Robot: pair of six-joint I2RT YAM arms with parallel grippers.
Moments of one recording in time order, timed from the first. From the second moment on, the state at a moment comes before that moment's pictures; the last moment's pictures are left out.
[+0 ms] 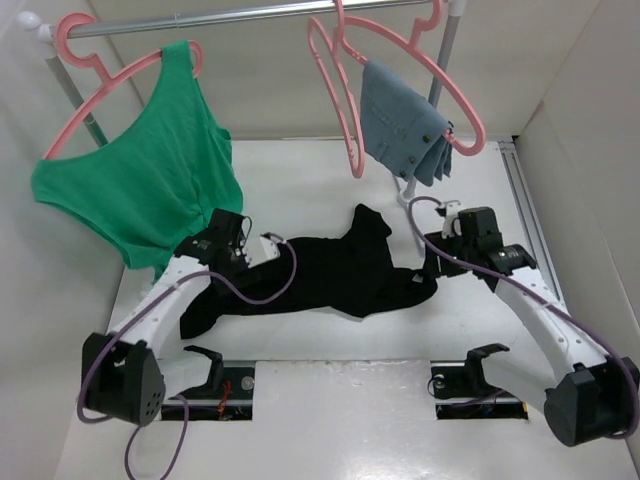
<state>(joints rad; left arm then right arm) -0.30 1.19 0.77 -0.79 -0.19 0.95 0.19 1.03 0.79 -0.66 -0.12 0.05</state>
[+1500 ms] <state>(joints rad) -0.30 0.79 0.70 -0.53 0.36 0.69 1.04 1.54 1.30 -0.67 -0.07 -0.50</state>
